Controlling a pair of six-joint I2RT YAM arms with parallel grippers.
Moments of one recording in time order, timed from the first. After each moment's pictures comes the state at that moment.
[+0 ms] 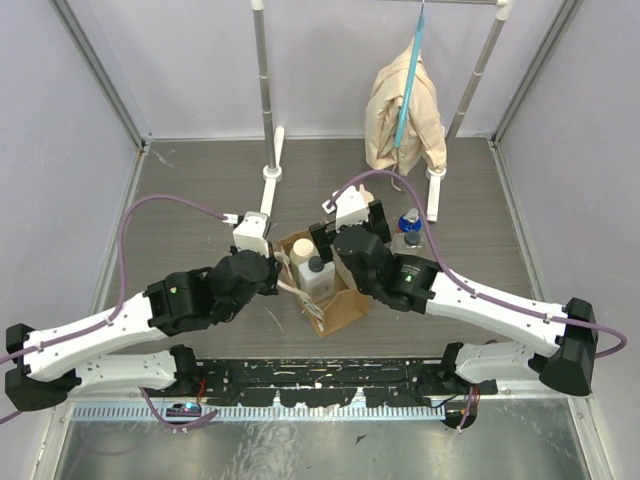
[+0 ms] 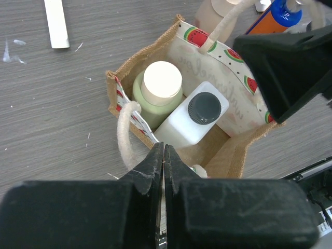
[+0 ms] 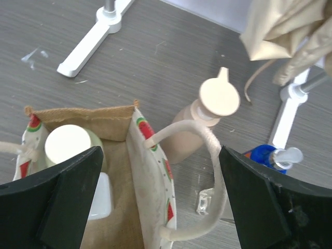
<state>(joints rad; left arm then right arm) -1.21 0.96 1.01 -0.63 -0.67 -0.64 1.09 1.18 1.04 -0.27 0.83 0.12</state>
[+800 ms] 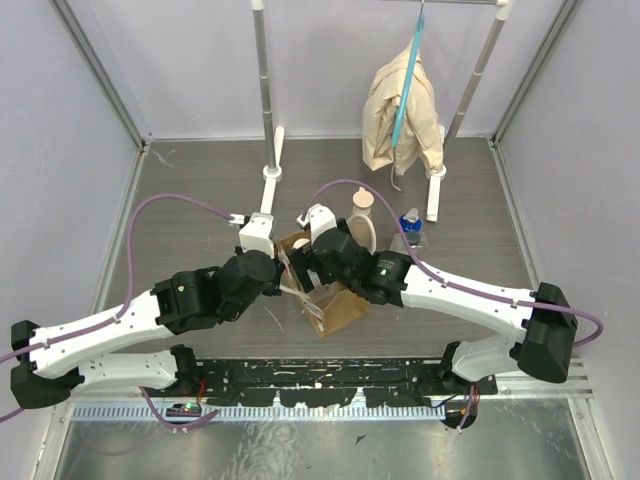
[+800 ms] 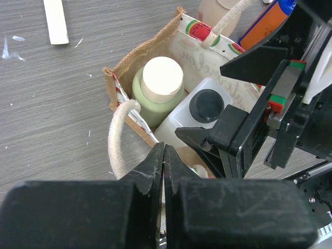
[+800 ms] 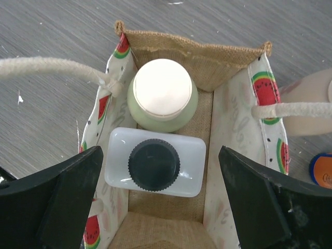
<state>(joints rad) -1.21 0.99 1.01 -0.63 -0.67 -0.64 1.07 1.33 1.06 -0.36 0.38 0.26</state>
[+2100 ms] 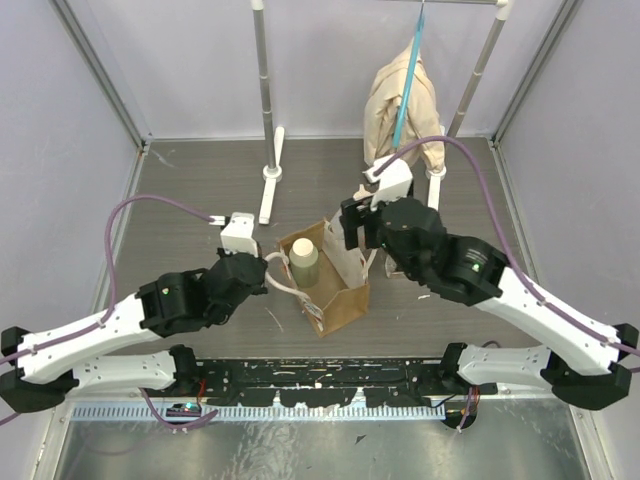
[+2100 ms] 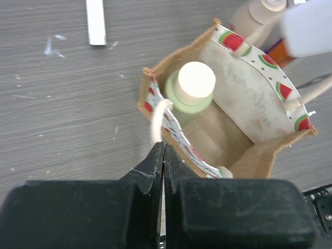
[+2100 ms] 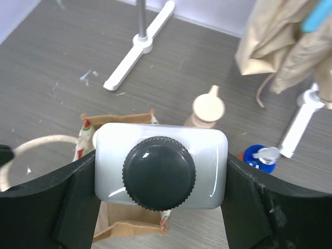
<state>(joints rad) -1.21 0.95 1.01 -0.72 -0.74 -0.68 1.05 1.11 1.36 -0.64 0.60 0.23</state>
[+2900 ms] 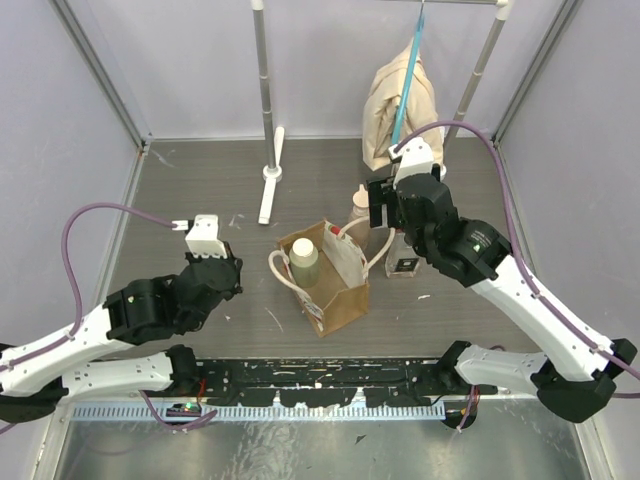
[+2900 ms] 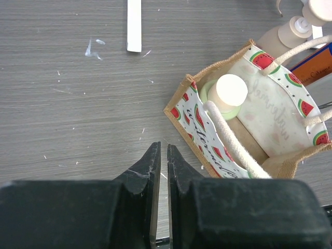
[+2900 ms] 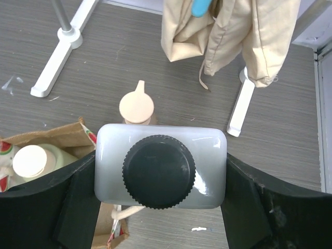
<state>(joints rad) -1.21 0.79 1.02 -0.88 -0.87 -0.74 0.80 1.09 1.36 -0.69 0.61 0.17</state>
